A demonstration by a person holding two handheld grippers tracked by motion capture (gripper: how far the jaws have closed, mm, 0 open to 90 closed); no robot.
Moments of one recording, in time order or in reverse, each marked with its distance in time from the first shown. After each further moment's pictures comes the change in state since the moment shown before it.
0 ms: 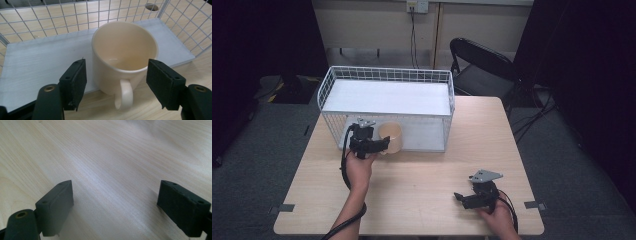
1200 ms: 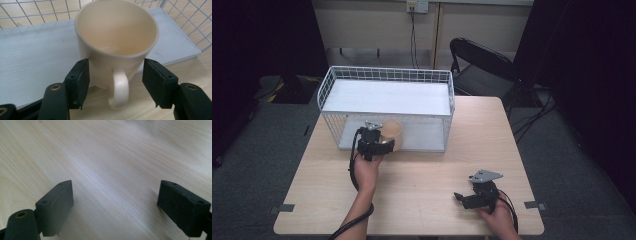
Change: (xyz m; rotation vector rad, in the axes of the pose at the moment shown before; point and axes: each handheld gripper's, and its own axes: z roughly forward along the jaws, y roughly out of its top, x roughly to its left) left arm -0.010 -0.009 0.026 0.041 0.000 -0.020; right arm 0.000 0.000 0.000 0.001 -0.001 0.000
